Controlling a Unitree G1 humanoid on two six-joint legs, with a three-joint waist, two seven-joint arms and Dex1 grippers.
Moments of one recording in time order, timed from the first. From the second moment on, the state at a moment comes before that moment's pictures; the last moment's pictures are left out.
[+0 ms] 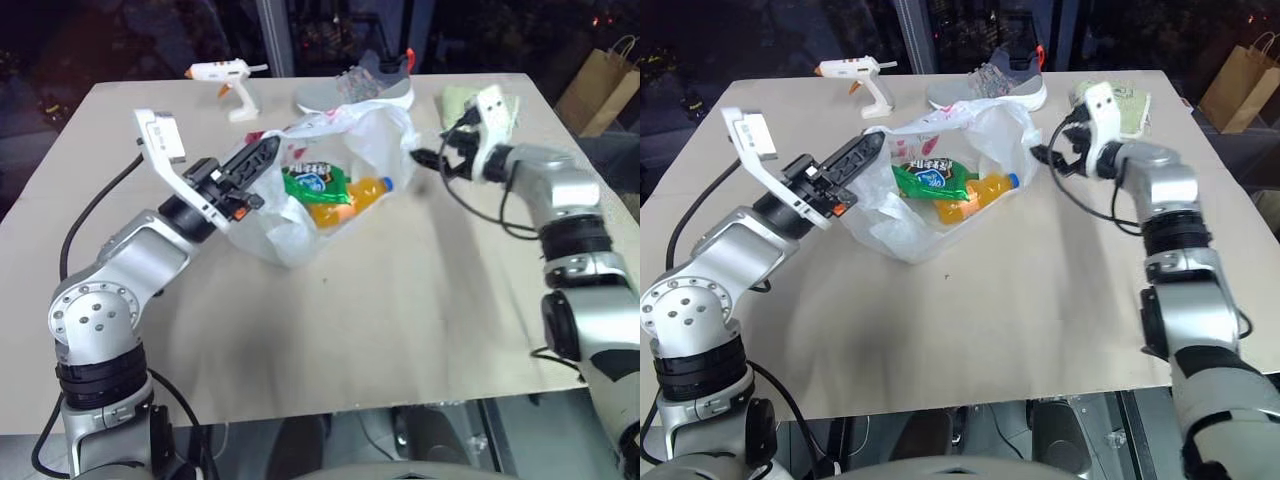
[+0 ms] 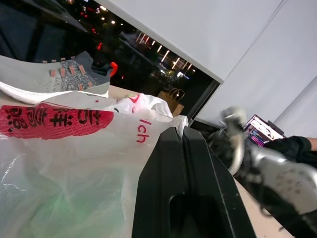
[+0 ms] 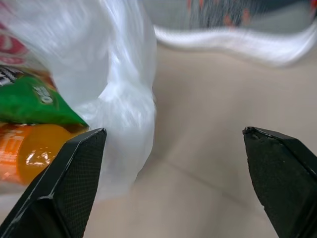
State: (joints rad) left arm -0.43 0.58 0.35 -0.40 -1.36 0.79 -0.08; right arm -1.11 -0.38 0.00 0.80 0.26 0.45 0.73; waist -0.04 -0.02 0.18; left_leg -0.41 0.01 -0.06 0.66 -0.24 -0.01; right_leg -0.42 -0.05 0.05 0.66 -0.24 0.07
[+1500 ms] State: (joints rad) left arm 0.01 0.76 0.51 -0.73 -1.57 0.76 -0.28; right arm -1.18 -0.26 -0.09 0.90 0.29 0.44 0.78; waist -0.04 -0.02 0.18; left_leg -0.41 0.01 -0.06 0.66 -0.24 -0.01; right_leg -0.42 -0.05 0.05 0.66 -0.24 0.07
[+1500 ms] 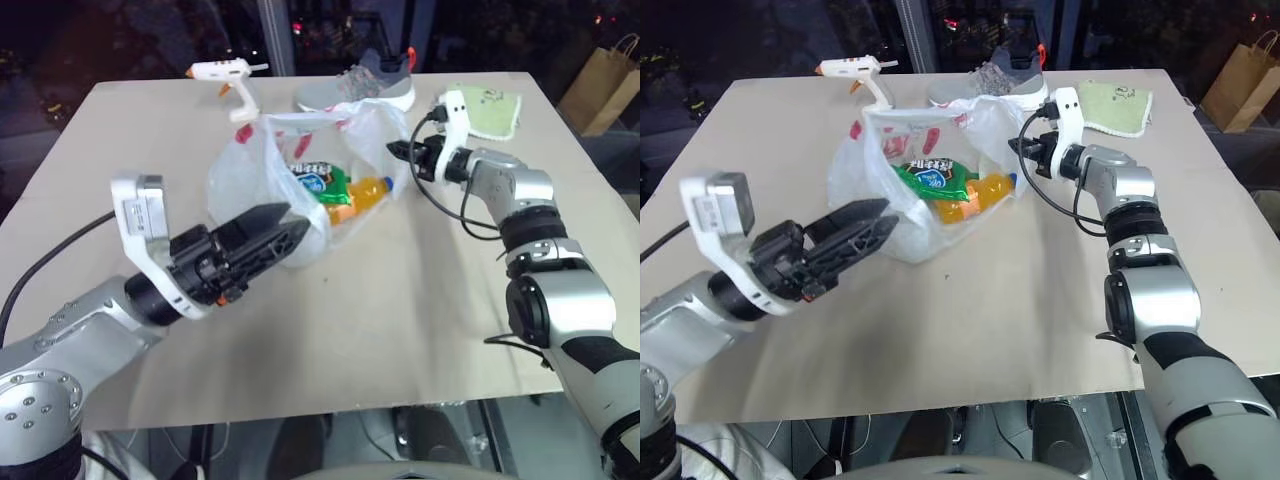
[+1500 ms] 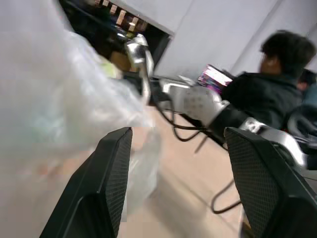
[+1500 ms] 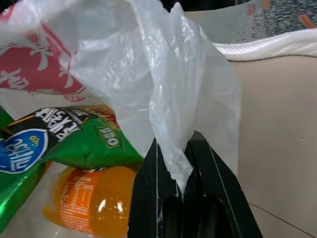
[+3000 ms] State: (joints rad) left arm -0.38 0.71 0.30 -0.54 -1.53 0.74 -0.26; right arm -1.12 -0.24 -0.09 0.78 0.28 0.50 0.75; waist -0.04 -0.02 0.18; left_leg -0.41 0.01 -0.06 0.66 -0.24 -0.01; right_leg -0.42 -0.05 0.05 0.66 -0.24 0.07
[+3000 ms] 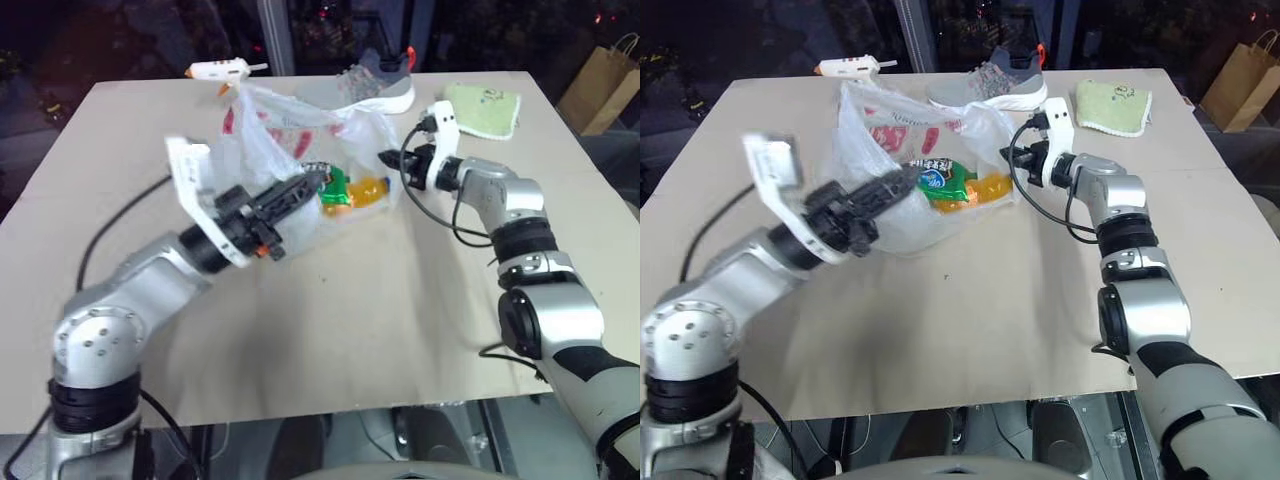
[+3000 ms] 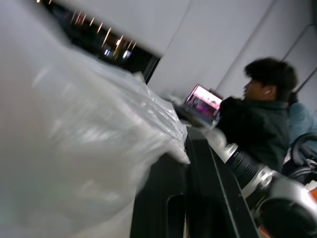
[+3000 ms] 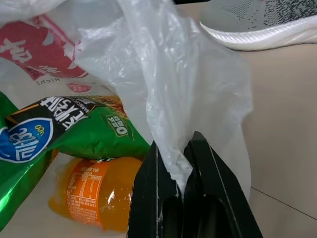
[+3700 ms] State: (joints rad) left arm -0.93 0.80 0.29 0.06 -1.19 0.73 -0.33; right arm -1.23 -0.60 -0.33 0.46 0.59 0.87 0.77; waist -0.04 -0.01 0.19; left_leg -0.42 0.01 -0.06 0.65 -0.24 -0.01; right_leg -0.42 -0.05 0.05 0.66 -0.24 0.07
